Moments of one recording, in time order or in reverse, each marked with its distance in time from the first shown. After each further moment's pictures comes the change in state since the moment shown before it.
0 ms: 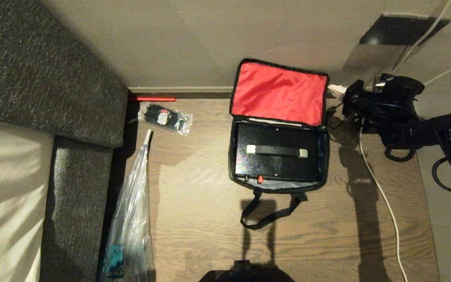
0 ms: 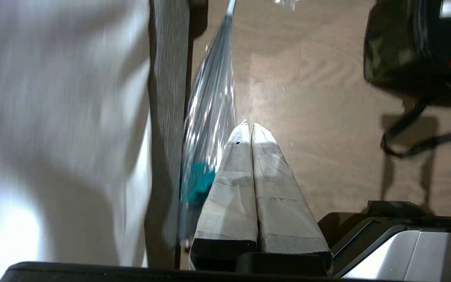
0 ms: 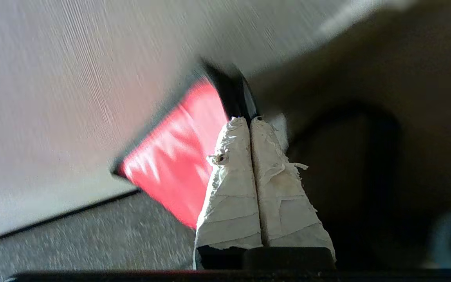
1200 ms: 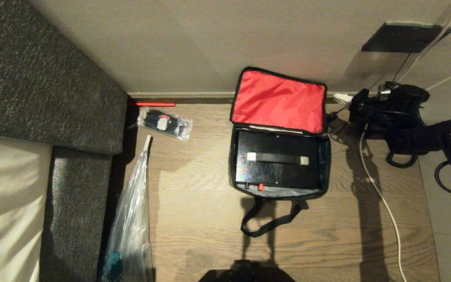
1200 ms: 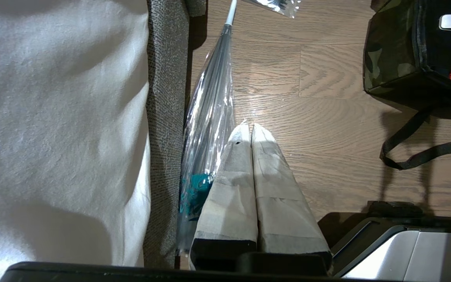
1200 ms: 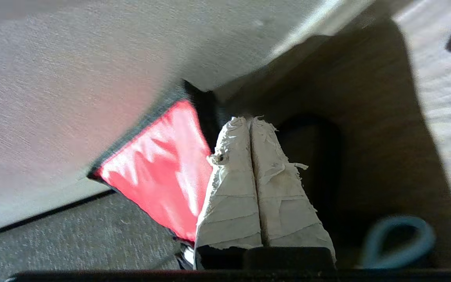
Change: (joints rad) left arm 0.000 0.000 0.000 -0.001 0.000 -0.001; right arm -0.063 0.043 0.008 0.010 0.076 -0.047
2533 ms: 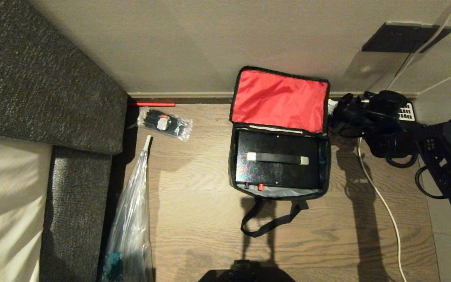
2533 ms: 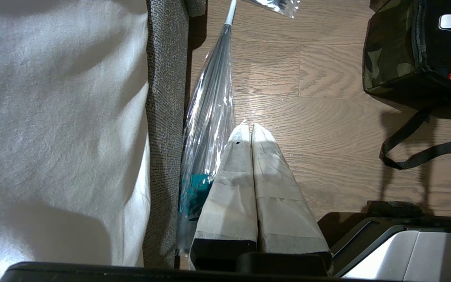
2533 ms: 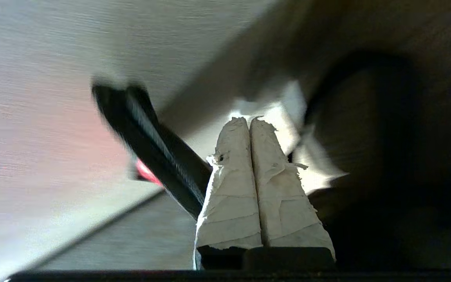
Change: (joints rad) left arm 0.000 0.000 0.000 0.000 0.000 0.000; right arm 0.071 0.080 -0.086 -0.026 0.033 0.331
